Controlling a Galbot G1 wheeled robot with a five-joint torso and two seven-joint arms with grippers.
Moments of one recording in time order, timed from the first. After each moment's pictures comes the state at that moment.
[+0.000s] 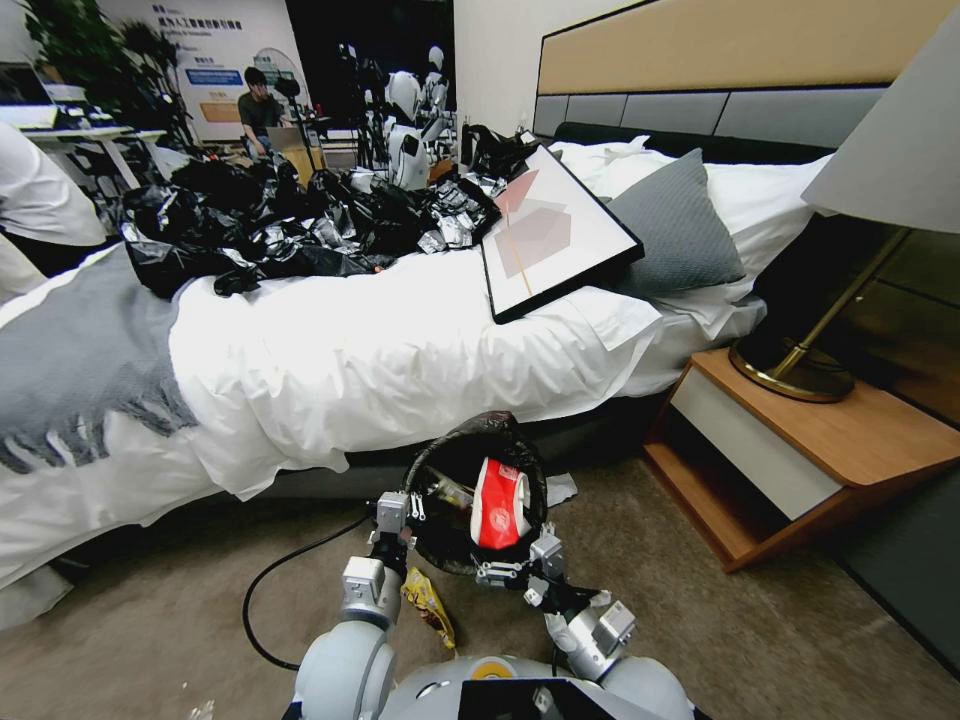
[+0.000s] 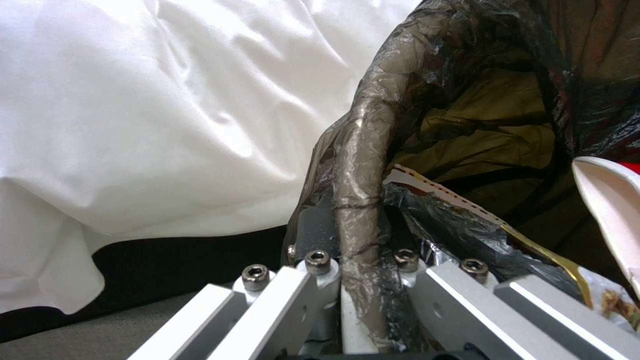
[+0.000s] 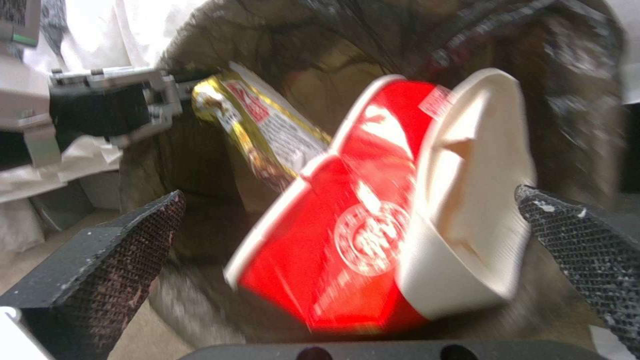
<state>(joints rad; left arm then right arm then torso) 1.70 -1.48 -0.37 -2.28 0.03 0.18 -0.07 -1.74 0.99 0.10 2.26 0.29 0.09 0.07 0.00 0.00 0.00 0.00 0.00</state>
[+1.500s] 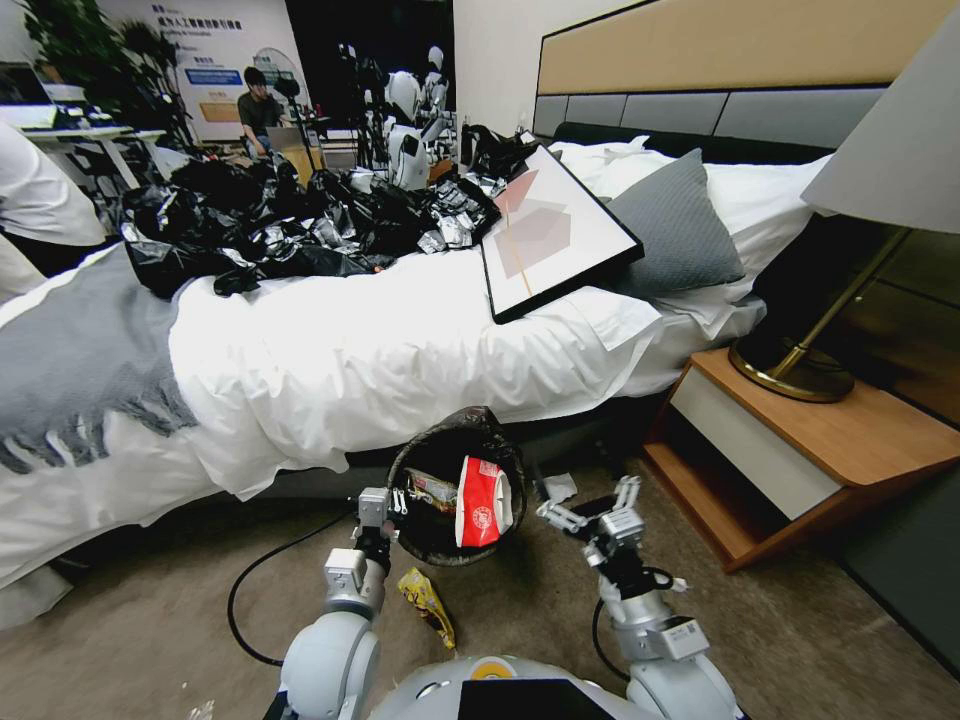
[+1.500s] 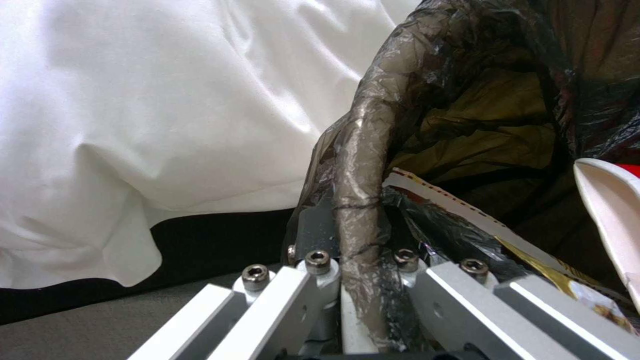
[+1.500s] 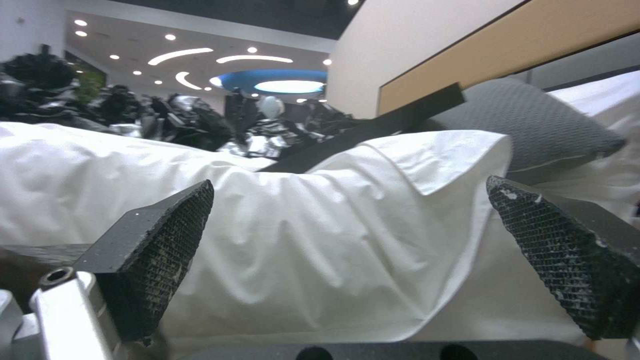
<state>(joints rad) 1.70 -1.47 -0.44 -2.26 -0.02 0.18 -0.07 -1.78 1.34 0.37 2.28 -0.14 0.40 0.26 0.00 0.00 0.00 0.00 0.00</state>
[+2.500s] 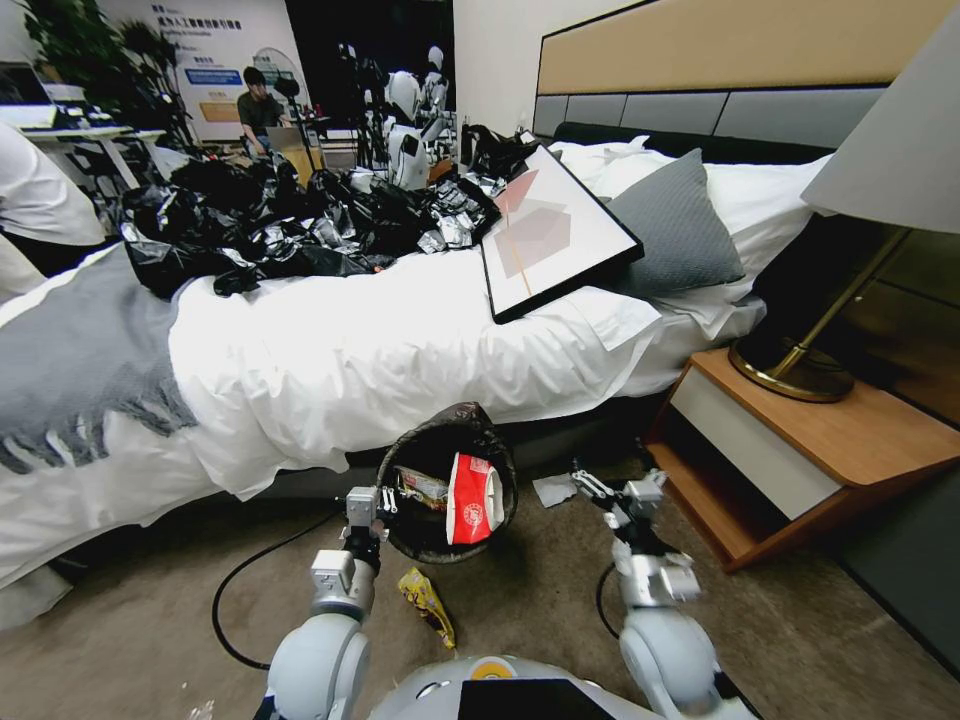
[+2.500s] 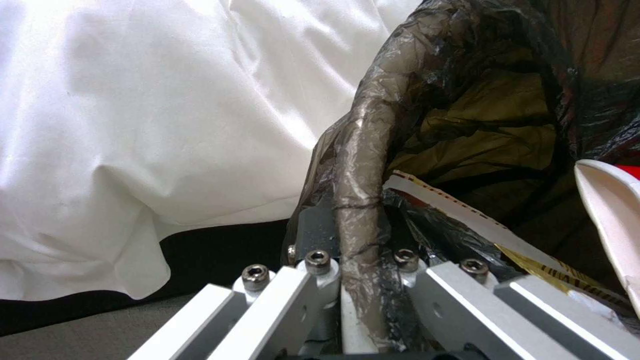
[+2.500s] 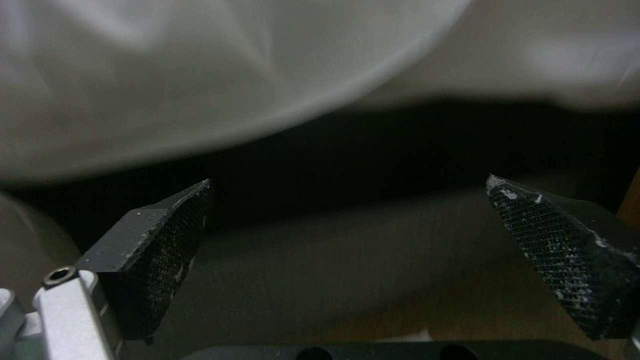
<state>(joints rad) 1.70 -1.46 -0.44 -2.28 -0.02 0.18 -0.07 -1.40 1.27 0.32 1.89 0.32 -0.07 0.22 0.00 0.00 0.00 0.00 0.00</state>
